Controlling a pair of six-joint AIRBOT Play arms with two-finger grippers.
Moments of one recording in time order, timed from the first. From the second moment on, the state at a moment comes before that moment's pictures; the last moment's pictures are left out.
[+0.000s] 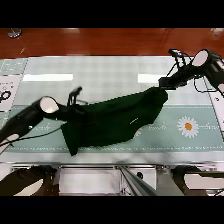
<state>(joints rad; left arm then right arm) -0.42 -1.10 0.79 0.85 -0.97 -1.56 0.02 -1.51 1.36 -1.30 1.20 1.37</state>
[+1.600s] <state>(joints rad) 0.10 -0.67 1.39 1.23 -1.49 -1.61 0.02 -1.15 2.01 -1.70 1.27 1.41</state>
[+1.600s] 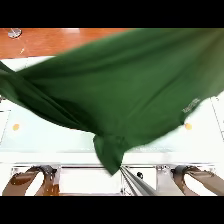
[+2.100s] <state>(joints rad) 0.10 -0.68 0.72 1.11 -1.19 -1.60 0.02 -1.71 2.01 -1.42 1.43 1.35</state>
